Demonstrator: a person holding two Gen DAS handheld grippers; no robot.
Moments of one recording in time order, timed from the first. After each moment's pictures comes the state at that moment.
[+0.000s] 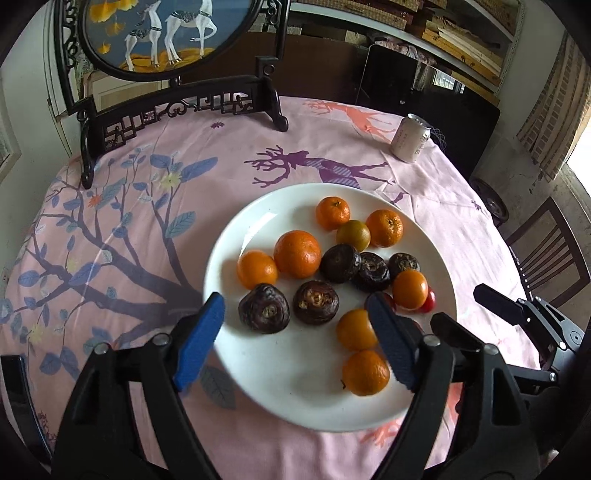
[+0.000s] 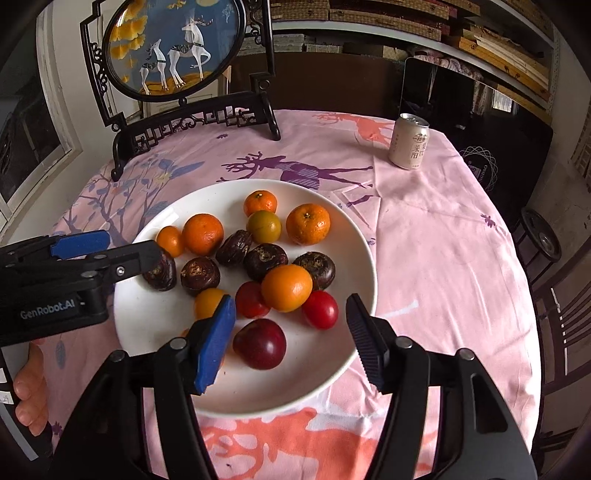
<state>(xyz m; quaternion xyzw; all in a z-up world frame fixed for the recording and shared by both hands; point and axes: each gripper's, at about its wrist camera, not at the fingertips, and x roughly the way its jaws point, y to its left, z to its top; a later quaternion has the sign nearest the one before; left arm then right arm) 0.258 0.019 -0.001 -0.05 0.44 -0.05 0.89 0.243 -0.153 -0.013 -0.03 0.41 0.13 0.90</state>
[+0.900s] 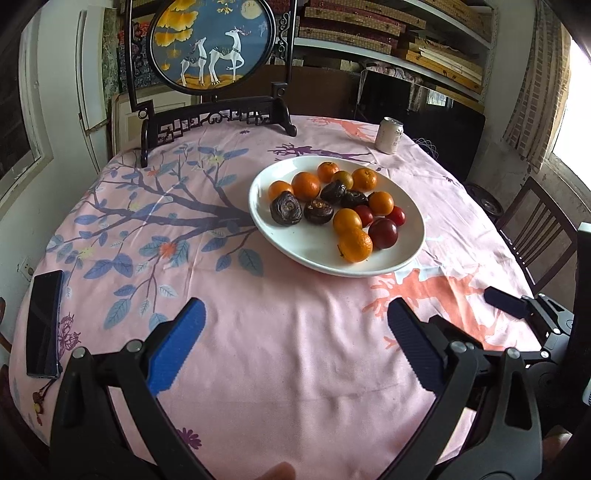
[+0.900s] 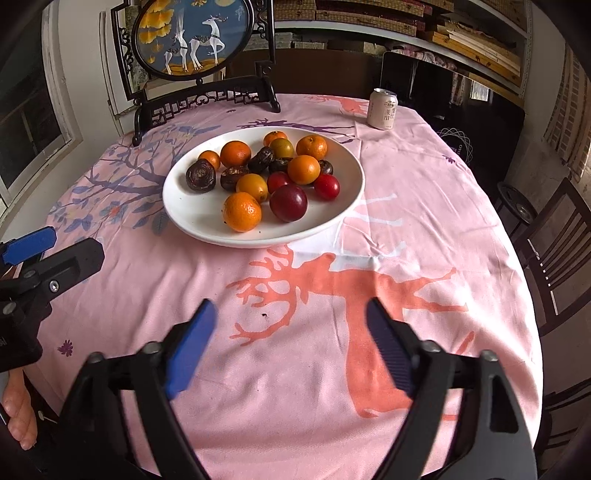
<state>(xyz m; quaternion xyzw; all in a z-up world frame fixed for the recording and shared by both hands) 0.091 0.027 0.002 -0.03 0.38 -0.03 0.92 0.100 -0.148 -0.030 -0.03 0.41 0.09 0.91</state>
